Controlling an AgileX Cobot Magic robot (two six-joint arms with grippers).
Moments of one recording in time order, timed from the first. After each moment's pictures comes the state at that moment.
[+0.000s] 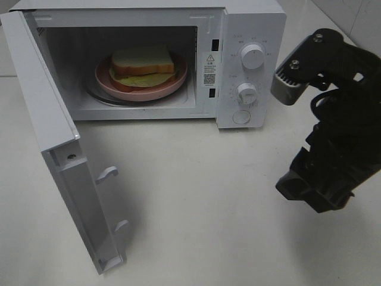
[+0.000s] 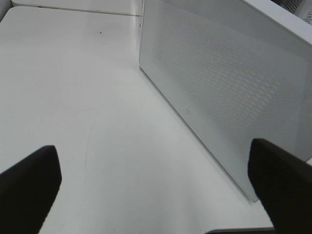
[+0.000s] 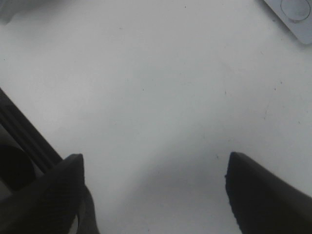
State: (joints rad) left arm 0.00 0.00 -0.50 -0.13 1.04 -0.03; right arm 0.65 1.16 -0.77 -0.04 0.73 -0.20
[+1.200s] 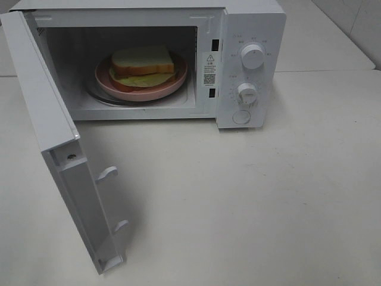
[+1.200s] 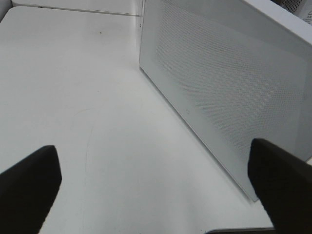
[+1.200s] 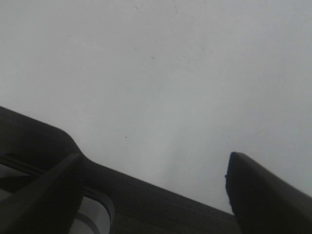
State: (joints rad) left arm 0.00 0.00 -0.50 -0.13 1.04 -0.03; right arm 0.31 0.61 -0.65 -0.04 1.09 -0.03
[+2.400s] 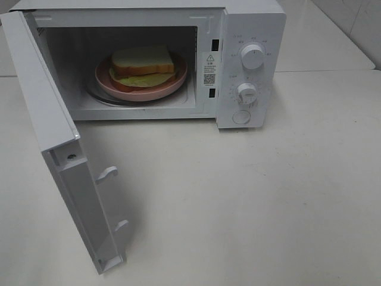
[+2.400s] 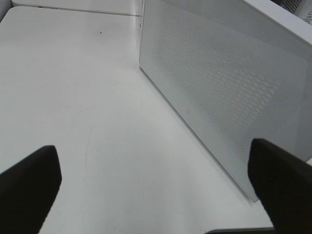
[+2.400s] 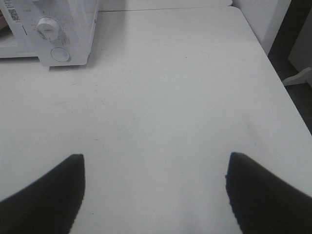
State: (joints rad) left arm 0.00 0.00 -0.50 -0.13 1.04 -0.03; right arm -0.02 0.00 -0.51 -0.04 1.05 0.04
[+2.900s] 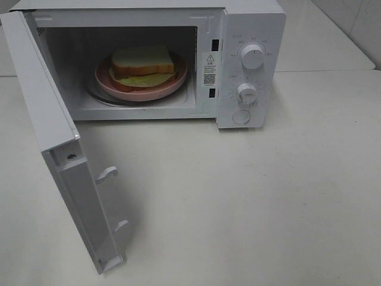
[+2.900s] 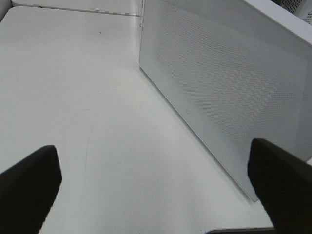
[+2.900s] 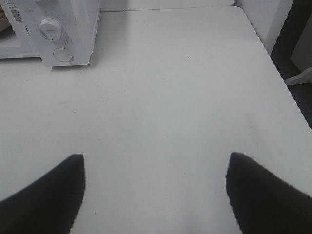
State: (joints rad) left arm 0.00 0.00 -0.50 -0.13 1.04 -0.03; right arm -0.02 0.00 -0.51 -0.03 1.05 0.04
